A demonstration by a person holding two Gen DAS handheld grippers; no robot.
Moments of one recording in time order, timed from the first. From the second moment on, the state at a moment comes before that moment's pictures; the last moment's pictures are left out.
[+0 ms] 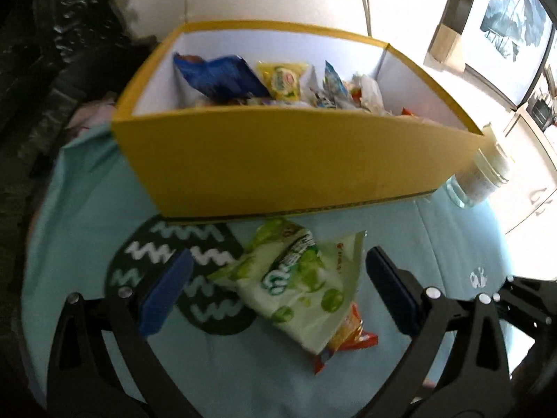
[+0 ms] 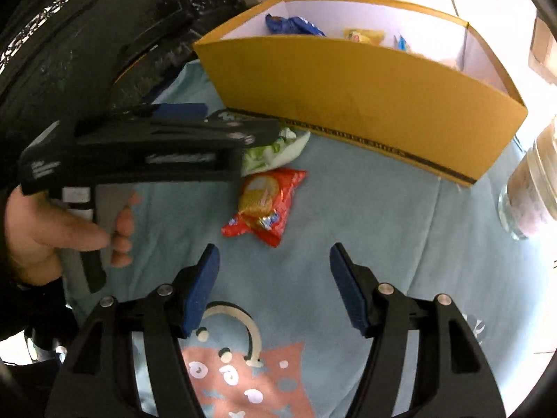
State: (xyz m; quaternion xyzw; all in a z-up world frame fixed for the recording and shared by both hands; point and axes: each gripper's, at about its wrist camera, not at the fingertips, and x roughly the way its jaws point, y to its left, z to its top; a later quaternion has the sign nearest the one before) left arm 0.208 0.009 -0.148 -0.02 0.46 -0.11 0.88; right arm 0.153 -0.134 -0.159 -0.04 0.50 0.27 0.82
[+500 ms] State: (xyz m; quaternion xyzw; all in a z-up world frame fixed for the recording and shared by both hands) left arm 0.222 0.050 -0.196 -0.04 0.50 -0.06 0.86; right arm 0.176 -0.093 -0.182 -0.07 0.51 0.26 0.82
